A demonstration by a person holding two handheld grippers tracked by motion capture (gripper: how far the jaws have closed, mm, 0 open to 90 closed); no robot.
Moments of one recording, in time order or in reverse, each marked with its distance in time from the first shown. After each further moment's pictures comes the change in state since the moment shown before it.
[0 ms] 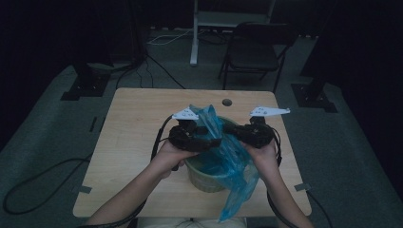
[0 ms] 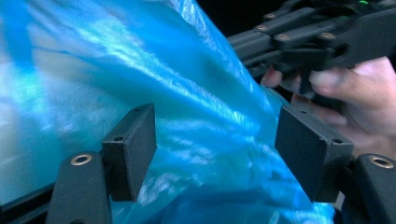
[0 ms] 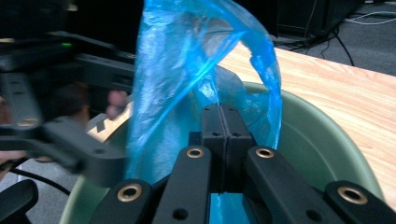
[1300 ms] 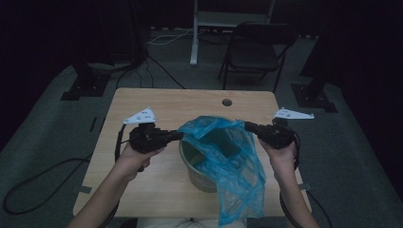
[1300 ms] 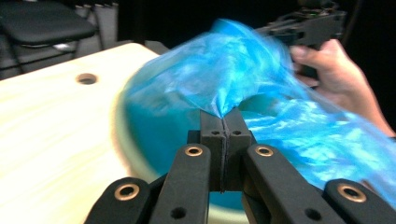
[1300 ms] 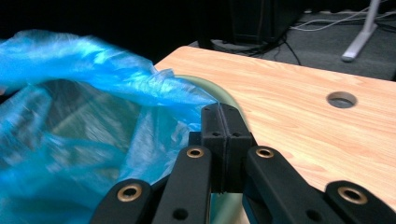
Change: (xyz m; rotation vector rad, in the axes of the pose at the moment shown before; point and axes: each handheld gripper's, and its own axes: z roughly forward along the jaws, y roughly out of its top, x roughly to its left) left arm 0.036 -0.032 -0.098 -0.088 0.027 0.070; right arm -0.039 -0.020 -0.042 -0.064 -0.157 0.066
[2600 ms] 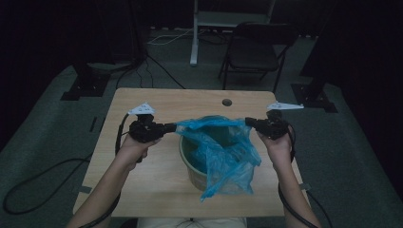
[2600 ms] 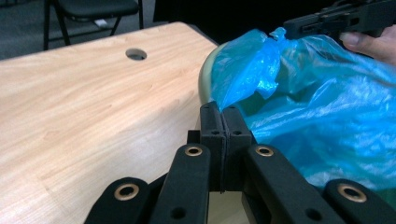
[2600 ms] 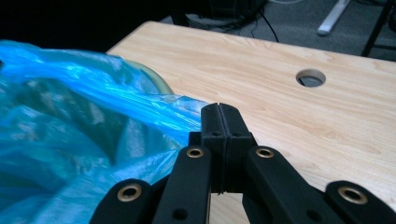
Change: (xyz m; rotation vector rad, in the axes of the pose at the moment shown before) left arm 0.050 -0.009 0.031 0.065 0.120 -0.083; right arm -0.034 0.004 0.038 0.117 -0.099 0.008
